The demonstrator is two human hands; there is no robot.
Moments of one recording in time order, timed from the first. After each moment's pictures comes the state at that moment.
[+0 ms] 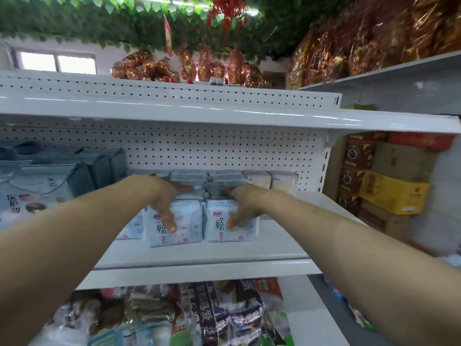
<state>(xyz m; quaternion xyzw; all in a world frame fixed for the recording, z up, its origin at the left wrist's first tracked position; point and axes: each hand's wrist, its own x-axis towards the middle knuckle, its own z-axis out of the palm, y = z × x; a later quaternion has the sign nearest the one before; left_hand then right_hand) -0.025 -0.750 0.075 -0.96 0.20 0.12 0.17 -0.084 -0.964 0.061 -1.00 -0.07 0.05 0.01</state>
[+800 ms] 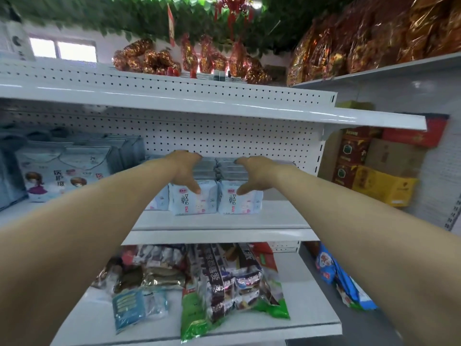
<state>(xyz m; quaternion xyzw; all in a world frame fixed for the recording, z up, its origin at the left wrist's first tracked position) -0.099 -0.731 0.094 -0.98 0.21 -0.04 -0.02 -0.153 -0.941 0.096 -1.00 -0.03 -0.03 0.00</state>
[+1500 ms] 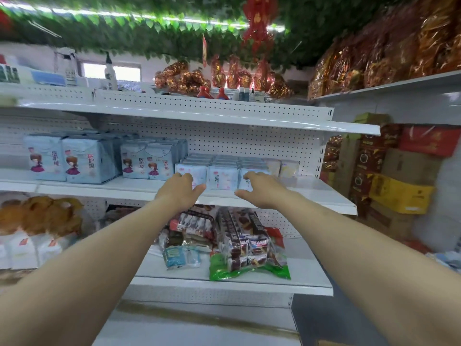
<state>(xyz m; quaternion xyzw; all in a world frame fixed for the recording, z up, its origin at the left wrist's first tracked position) -0.353 -0.641 0.043 -0.97 0.08 -0.12 -0.19 -0.377 -0.874 0.067 -0.99 -0.07 -0.09 0.10</state>
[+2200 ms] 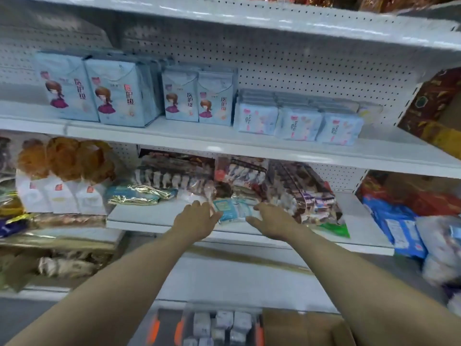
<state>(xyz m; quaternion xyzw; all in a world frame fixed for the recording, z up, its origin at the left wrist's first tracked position) -0.264 -0.478 -0.169 -0.98 0.06 0.07 -0.15 -0.281 -0.697 -0.151 -0.98 -0.01 0.12 0.14</state>
